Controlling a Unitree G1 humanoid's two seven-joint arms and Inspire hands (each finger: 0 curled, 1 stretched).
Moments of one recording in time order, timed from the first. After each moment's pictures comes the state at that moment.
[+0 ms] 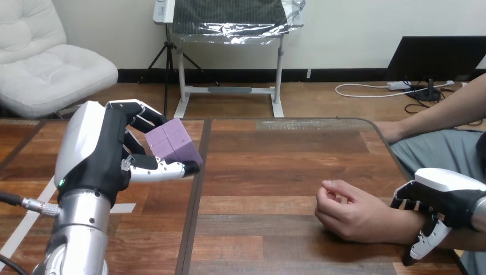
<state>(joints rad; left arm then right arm) 0.05 0.26 -0.07 -0.59 0.62 0.49 -0.12 -0.30 -0.83 0.20 0.57 -0.59 -0.29 0.41</state>
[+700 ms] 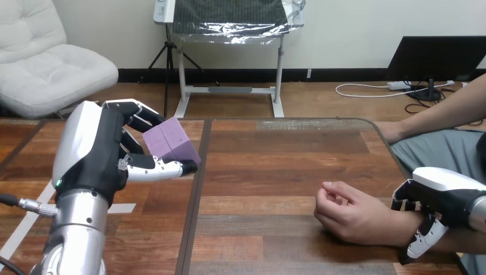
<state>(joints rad) 0.05 0.26 -0.06 -0.59 0.59 0.49 -0.12 -0.31 -0.82 0.21 0.58 -0.58 -0.29 0.41</state>
